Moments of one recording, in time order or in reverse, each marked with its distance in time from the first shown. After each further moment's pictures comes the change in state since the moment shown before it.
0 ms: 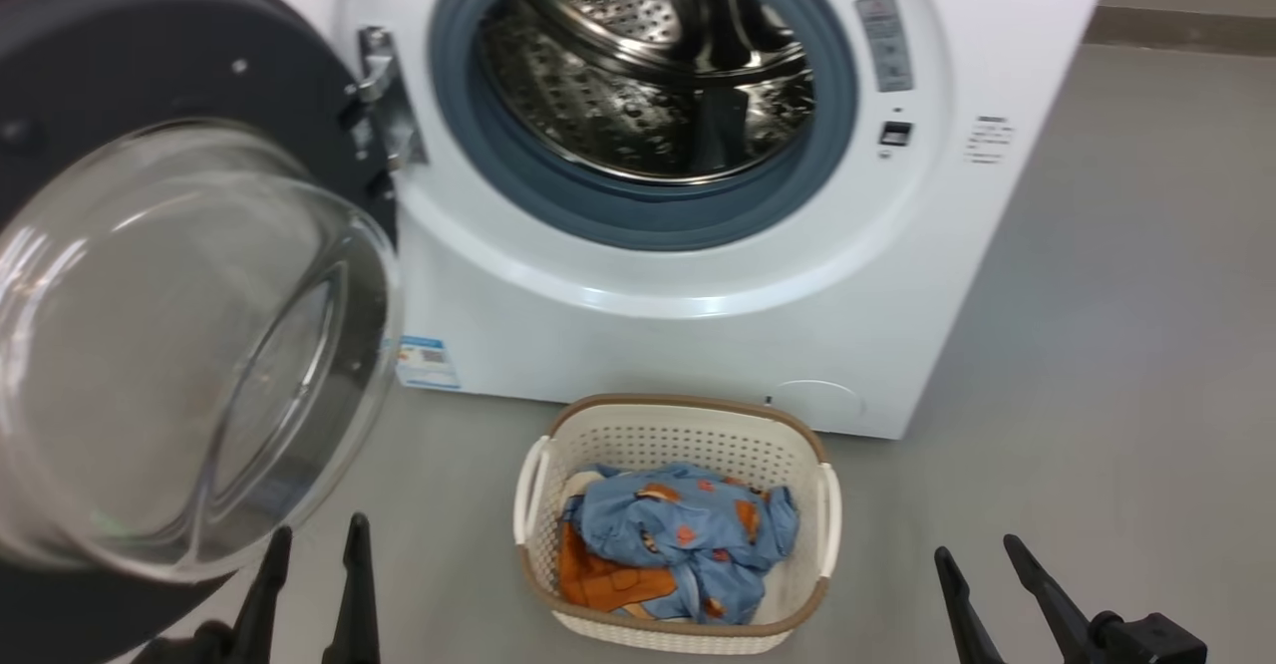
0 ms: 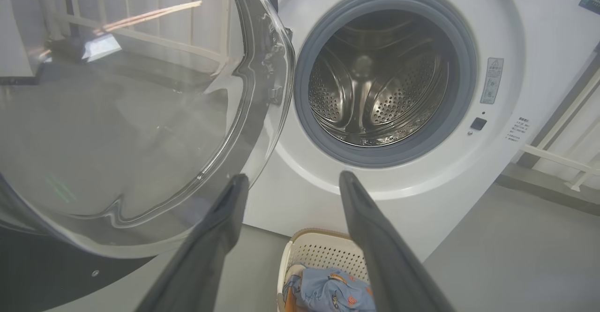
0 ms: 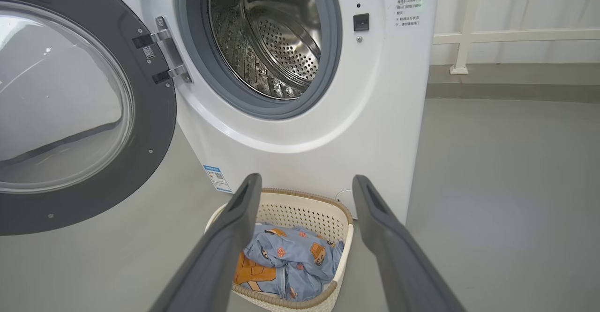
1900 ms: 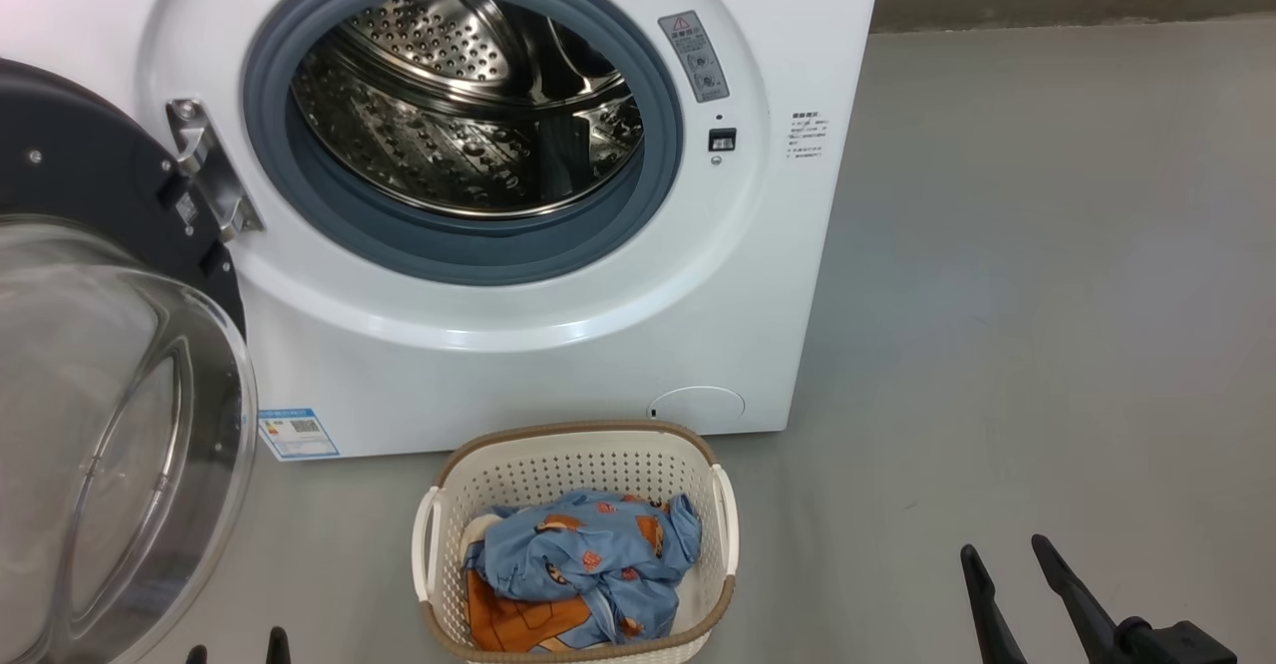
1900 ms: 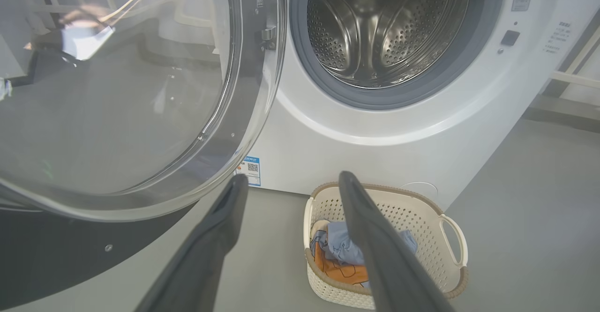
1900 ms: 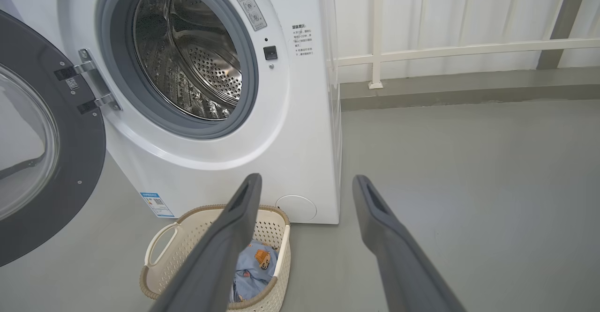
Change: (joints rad) left arm 0.103 -0.042 0.202 0.157 0.174 -0.052 -0.033; right arm 0.026 0.014 -0.045 -0.040 -0.022 0.000 0.000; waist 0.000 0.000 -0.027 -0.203
